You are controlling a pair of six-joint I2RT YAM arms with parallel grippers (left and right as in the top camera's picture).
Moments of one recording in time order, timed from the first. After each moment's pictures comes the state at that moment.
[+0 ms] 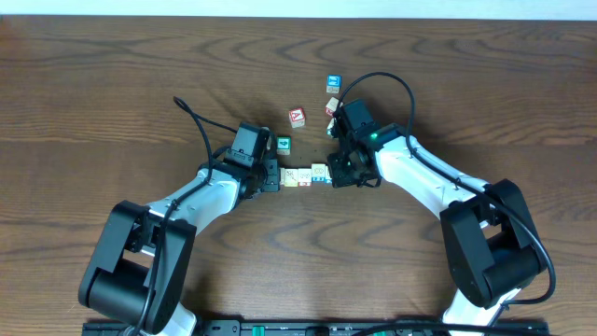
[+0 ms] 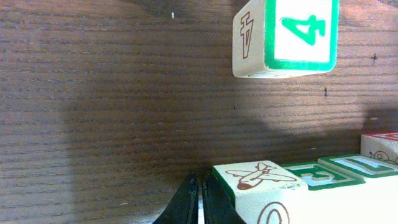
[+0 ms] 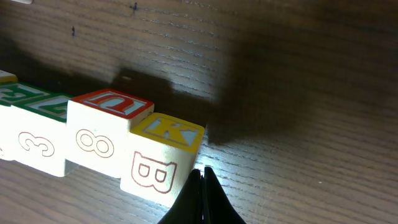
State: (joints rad) left arm -0.38 1.74 0.84 -0.22 0.10 -0.40; right arm 0.49 1.89 1.20 -0.64 -0.12 0.29
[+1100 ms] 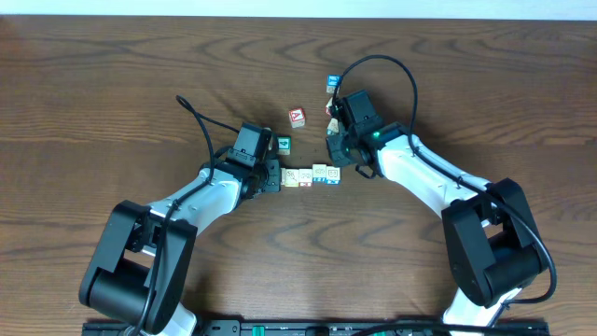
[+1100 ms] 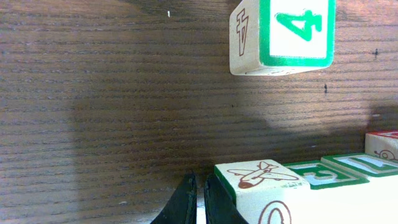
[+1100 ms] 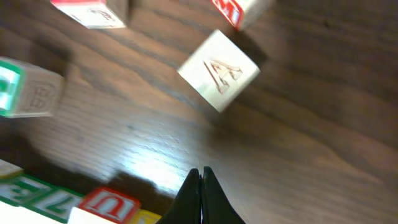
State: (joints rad) left arm -0.39 1.74 0.84 -0.24 0.08 -0.38; right arm 0.48 1.89 1.20 -0.39 0.00 0.20
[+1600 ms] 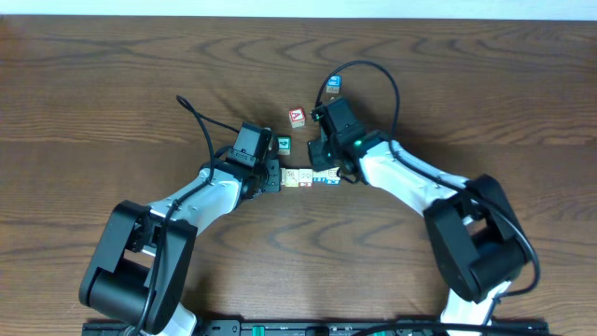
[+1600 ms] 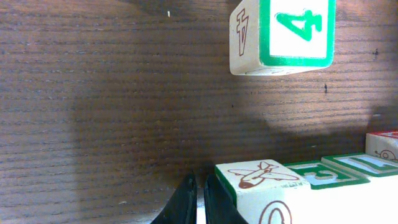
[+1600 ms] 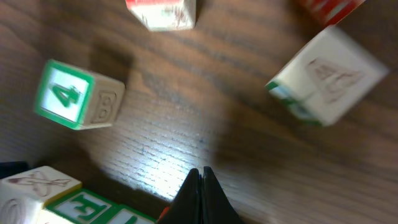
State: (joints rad) left arm -0.39 1.74 0.84 -0.24 0.08 -0.38; right arm 0.56 1.94 1.20 -0.31 -0.03 0.31
